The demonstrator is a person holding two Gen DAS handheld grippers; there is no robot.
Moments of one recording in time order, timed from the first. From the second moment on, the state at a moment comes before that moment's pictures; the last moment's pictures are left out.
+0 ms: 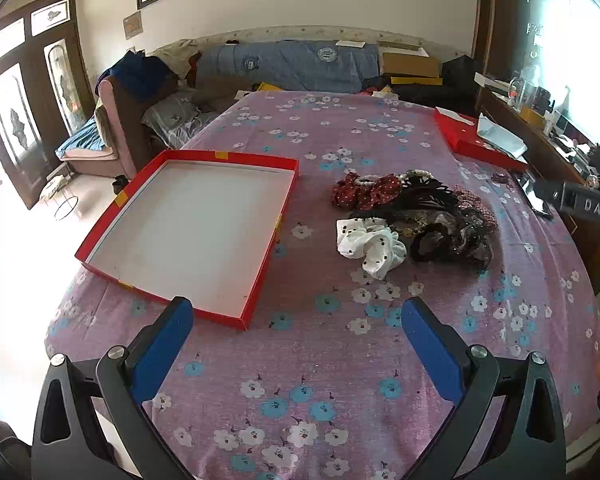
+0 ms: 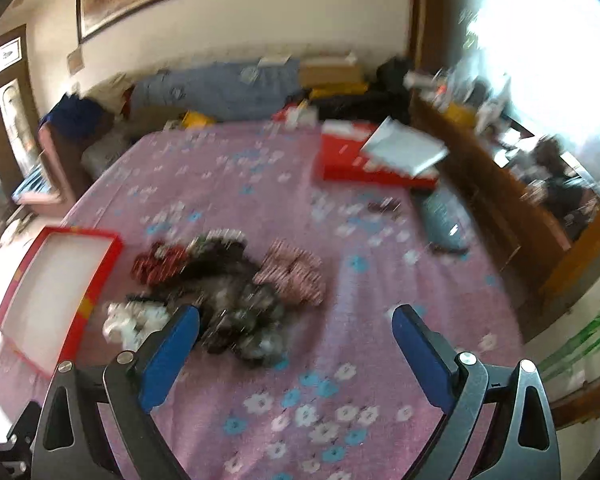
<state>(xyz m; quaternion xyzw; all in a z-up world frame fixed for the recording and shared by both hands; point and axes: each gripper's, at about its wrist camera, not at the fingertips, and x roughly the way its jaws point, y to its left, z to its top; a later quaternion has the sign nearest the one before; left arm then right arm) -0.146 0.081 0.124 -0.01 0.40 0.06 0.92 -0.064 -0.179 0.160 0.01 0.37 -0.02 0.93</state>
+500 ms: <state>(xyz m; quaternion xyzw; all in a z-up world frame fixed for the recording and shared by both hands) -0.147 0.061 0.117 -0.01 0.41 0.04 0.91 -0.082 -0.197 0.137 0.06 0.41 0.00 0.91</state>
